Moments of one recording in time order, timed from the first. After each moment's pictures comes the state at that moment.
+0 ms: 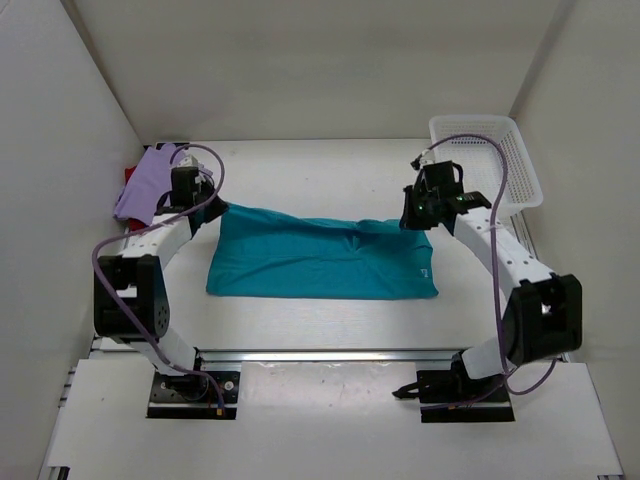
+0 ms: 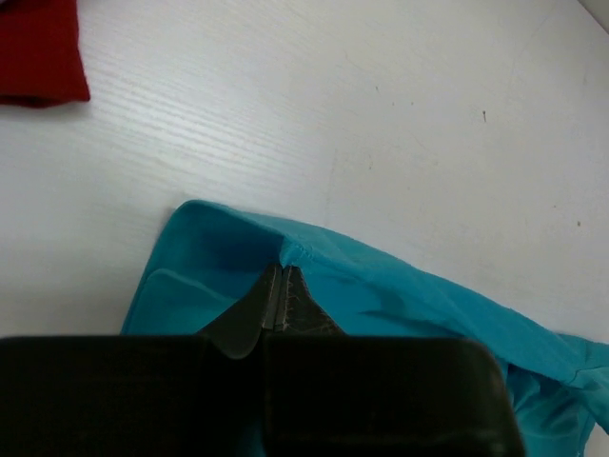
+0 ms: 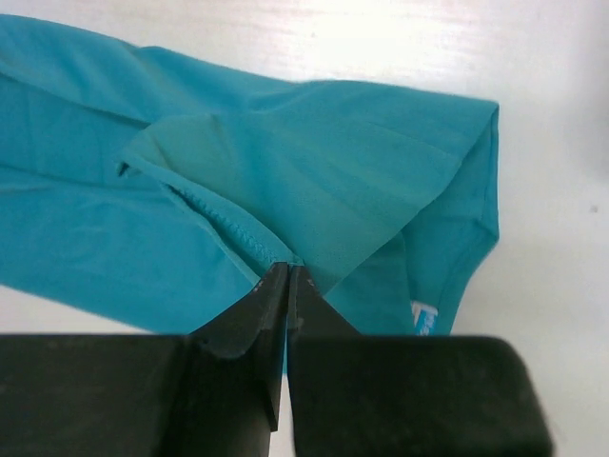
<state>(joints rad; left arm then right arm) -0.01 1.64 1.07 -0.09 0.07 -0.55 0.25 1.51 1.22 -0.57 -0.12 0.21</state>
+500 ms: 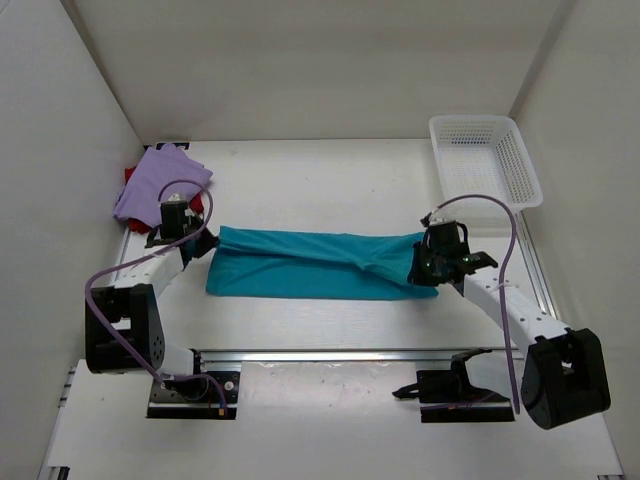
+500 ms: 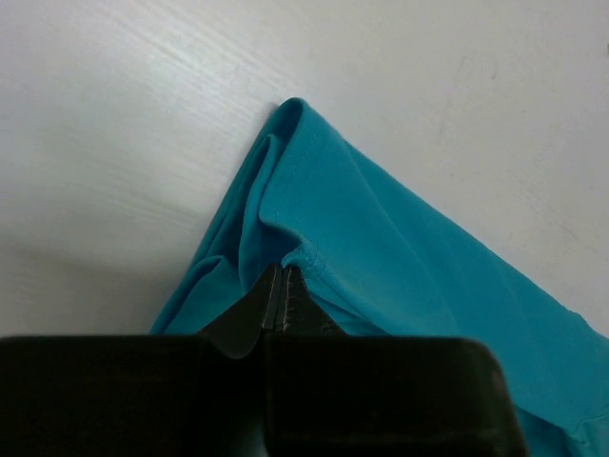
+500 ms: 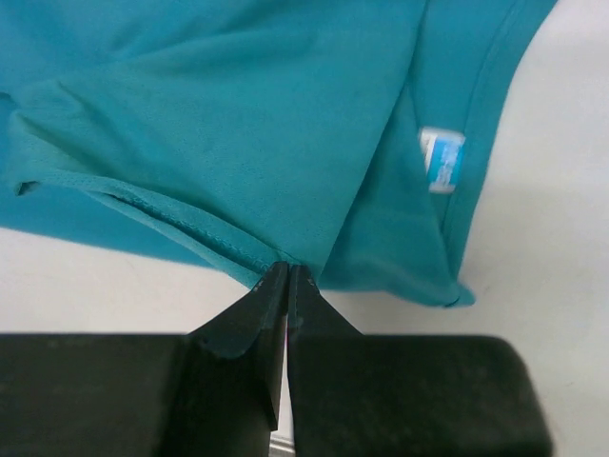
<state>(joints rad) 0.06 1.41 0.76 -0.11 0.08 -0.57 0.27 1.16 0.70 -0.47 -0.09 0.30</state>
